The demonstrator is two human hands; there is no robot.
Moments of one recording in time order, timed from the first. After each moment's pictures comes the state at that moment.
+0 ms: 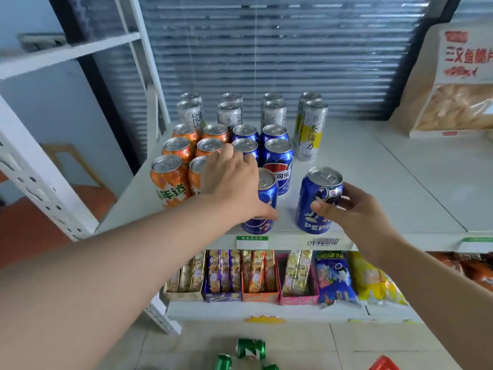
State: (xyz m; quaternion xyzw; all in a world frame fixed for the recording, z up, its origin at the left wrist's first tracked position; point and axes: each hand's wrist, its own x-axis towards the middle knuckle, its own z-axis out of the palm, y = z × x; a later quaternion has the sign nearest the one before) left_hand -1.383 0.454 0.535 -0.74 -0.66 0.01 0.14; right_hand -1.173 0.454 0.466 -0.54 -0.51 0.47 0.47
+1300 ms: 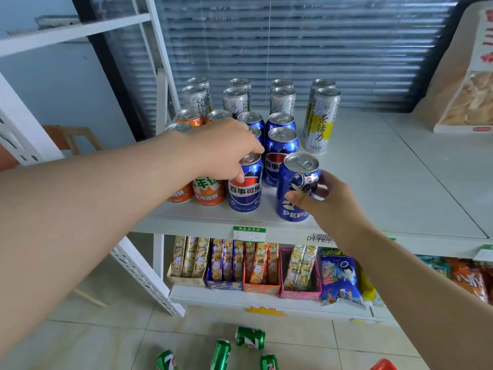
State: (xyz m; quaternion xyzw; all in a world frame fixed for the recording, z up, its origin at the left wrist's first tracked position) left_hand -1.404 0.487 0.565 -0.83 -0.55 0.08 0.08; right_hand -1.200 0.474 0.459 -0.51 -0.58 0.47 0.43
